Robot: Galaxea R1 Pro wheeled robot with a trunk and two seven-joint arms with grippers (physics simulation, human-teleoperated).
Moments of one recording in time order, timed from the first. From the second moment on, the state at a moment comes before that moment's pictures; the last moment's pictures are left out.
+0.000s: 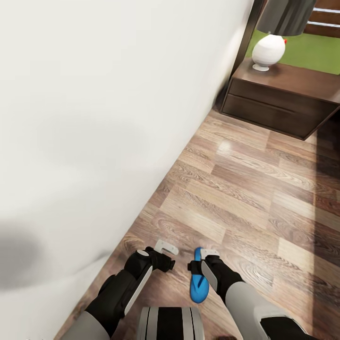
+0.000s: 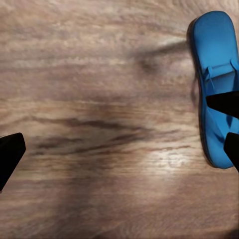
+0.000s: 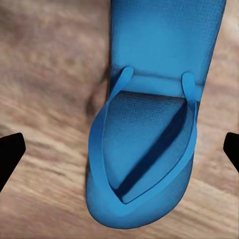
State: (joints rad) left arm -0.53 -0.13 -0.46 -1.09 0.02 0.77 -0.04; right arm -0.77 0.17 0.00 -0.33 -0.09 0.45 -0.15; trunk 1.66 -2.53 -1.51
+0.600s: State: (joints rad) left arm -0.53 -0.13 -0.46 -1.10 0.02 0.77 -0.04; right arm -0.77 0.17 0.00 -0.33 -0.09 0.45 -0.15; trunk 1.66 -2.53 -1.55
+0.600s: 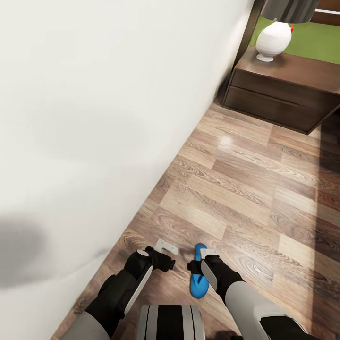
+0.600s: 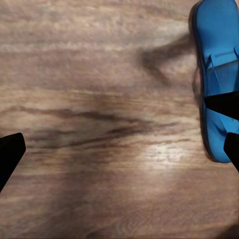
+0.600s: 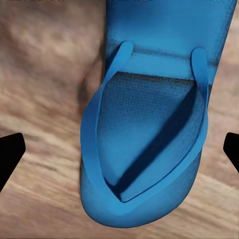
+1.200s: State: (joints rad) left arm -0.52 -0.13 -0.46 -1.10 0.02 0.77 -0.04; right arm -0.77 0.17 0.00 -0.33 -0.09 0.45 -0.15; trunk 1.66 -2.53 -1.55
